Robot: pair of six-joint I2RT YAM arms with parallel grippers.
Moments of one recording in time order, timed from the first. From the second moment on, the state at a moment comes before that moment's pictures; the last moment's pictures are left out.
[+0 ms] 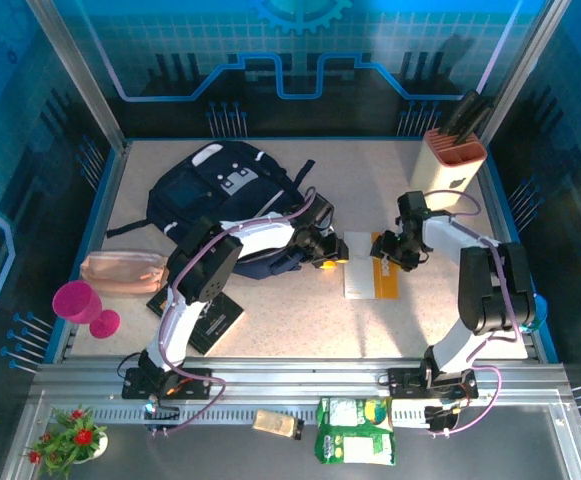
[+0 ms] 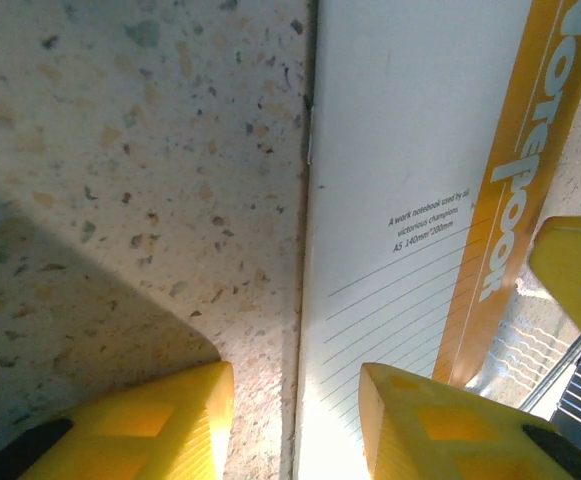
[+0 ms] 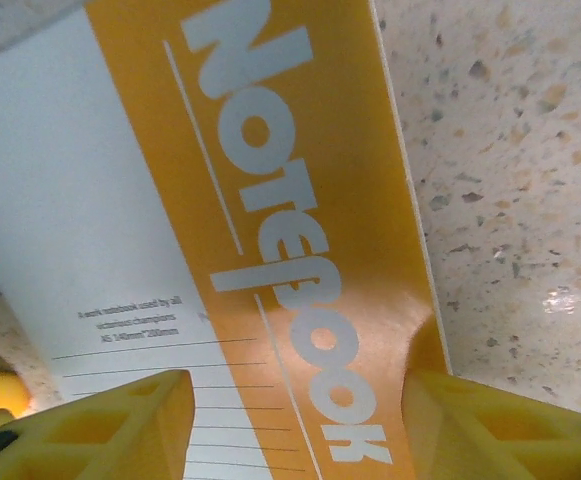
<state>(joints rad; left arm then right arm) -0.69 2.21 1.54 -0.41 0.52 -0.87 0.10 1.67 0.97 -0.67 -0.21 0.51</state>
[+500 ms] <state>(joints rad) -0.68 2.21 1.55 -0.42 0.54 -0.88 0.13 1.72 0.99 -0.68 -0.36 0.51</state>
